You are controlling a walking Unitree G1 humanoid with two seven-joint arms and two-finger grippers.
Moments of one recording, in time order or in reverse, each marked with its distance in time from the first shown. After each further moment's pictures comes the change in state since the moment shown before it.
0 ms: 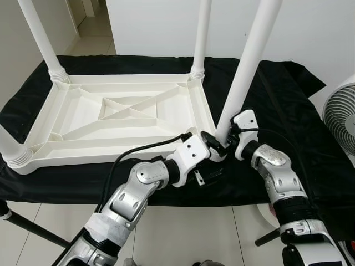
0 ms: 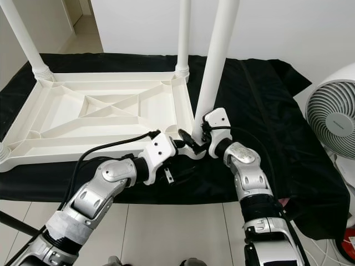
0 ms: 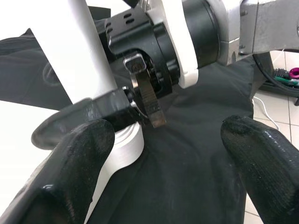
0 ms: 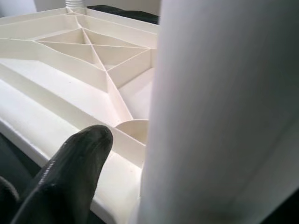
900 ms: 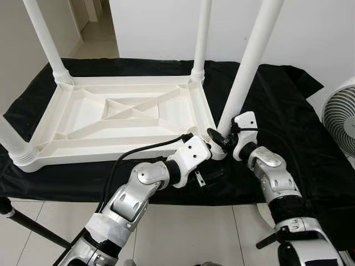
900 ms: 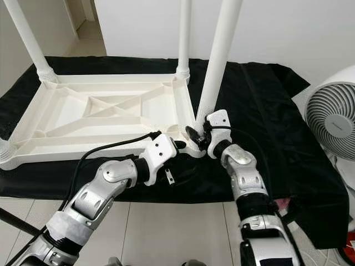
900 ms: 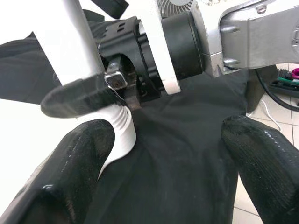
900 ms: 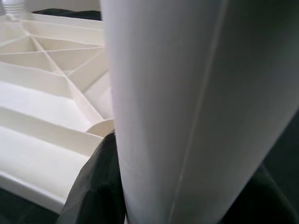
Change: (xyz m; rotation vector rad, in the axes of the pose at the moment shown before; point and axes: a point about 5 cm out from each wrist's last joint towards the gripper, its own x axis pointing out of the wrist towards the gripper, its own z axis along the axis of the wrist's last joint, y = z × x) left arm 0.000 -0.003 -0.002 -0.008 0.003 -0.007; right arm 0.002 -0.004 -0.010 0.114 0.032 -0.298
